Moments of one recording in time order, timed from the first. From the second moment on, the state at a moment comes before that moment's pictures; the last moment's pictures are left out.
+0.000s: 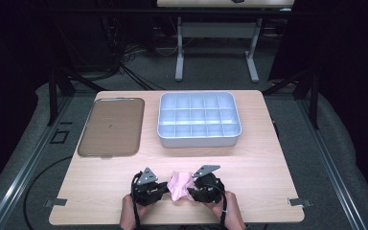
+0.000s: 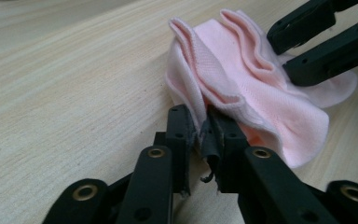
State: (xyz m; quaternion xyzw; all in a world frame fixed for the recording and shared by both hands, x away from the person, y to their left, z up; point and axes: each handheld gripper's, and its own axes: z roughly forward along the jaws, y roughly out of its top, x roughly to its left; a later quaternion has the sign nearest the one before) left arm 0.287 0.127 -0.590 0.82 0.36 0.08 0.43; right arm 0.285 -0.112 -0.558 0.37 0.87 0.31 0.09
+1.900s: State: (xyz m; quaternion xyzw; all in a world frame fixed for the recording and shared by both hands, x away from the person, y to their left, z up) left arm 0.286 0.121 -0.590 0.82 0.36 0.08 0.43; right arm 0.279 -0.120 -0.525 0.39 0.83 0.39 0.11
